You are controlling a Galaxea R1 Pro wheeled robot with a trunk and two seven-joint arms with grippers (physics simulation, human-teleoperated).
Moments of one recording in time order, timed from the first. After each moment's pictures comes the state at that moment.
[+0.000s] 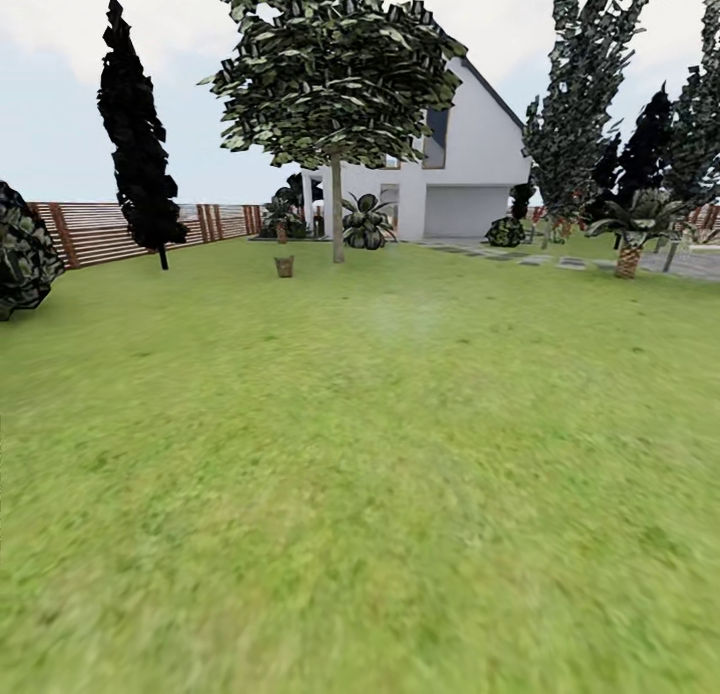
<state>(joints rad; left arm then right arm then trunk) 0.05 0.03 0.00 -0.15 0.00 0.00 -0.01 -0.03 -0.01 0.00 0.01 -0.02 -0.01 0.00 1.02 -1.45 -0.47</state>
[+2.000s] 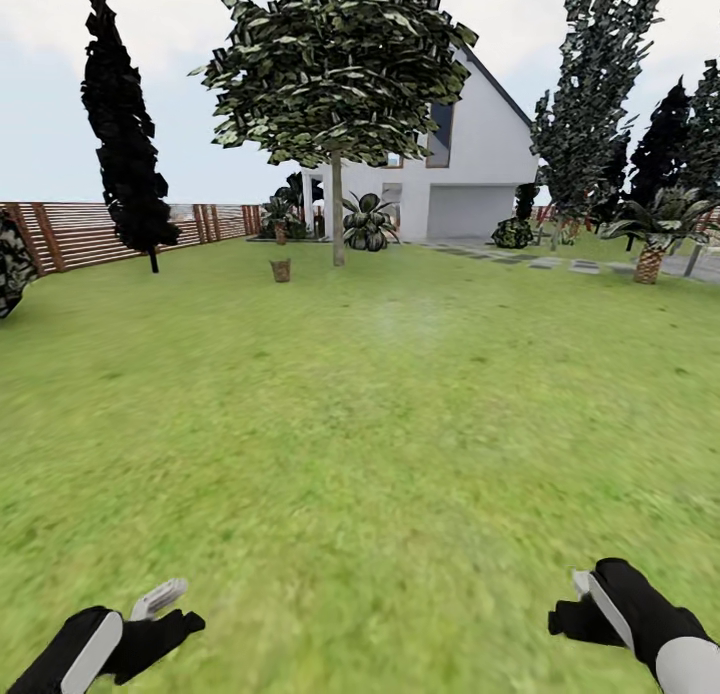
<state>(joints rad) -0.37 0.27 0.05 -0.70 0.61 0.74 -0.03 -0.58 -0.30 0.03 -0.47 -0.10 0.82 0.12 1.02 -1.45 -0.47</state>
